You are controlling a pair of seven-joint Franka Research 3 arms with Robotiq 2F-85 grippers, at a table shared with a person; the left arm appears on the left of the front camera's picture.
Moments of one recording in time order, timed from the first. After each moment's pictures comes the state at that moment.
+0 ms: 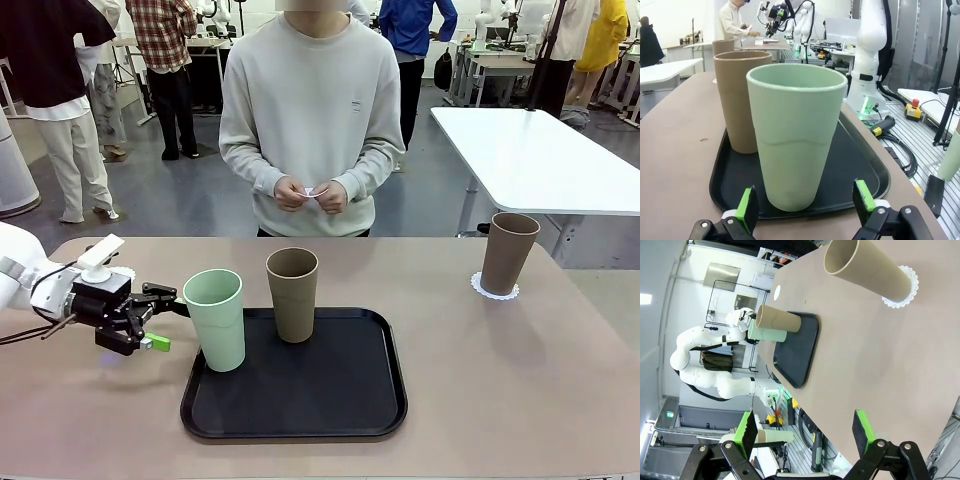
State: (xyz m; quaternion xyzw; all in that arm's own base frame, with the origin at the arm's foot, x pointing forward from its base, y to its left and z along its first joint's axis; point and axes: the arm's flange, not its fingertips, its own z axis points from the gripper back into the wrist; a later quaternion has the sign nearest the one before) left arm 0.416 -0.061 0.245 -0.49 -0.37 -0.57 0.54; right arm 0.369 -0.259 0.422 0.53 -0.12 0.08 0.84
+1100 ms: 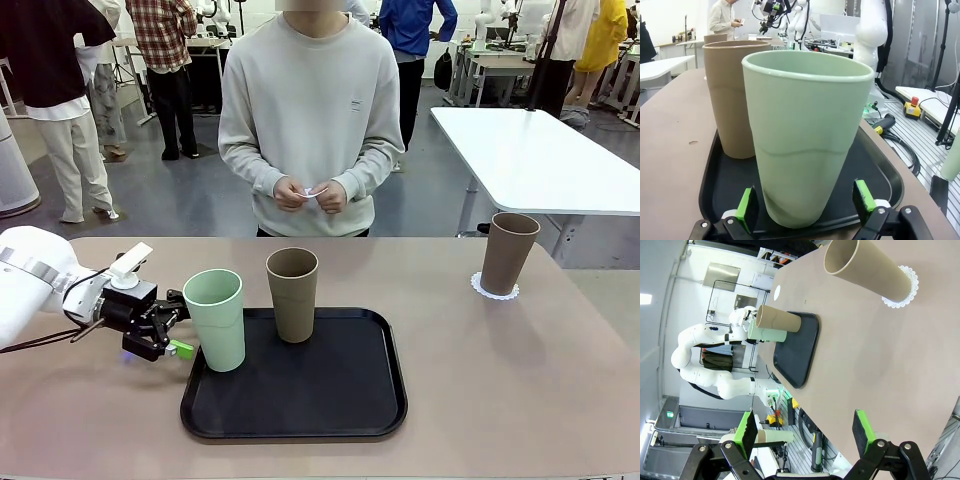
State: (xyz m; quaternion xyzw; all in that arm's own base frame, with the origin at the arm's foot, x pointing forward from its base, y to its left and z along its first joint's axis) left arm 0.424 -0.096 0.230 -0.50 -0.36 -0.58 0.53; right arm 0.369 -0.259 0.422 0.53 -0.12 0.08 0.84
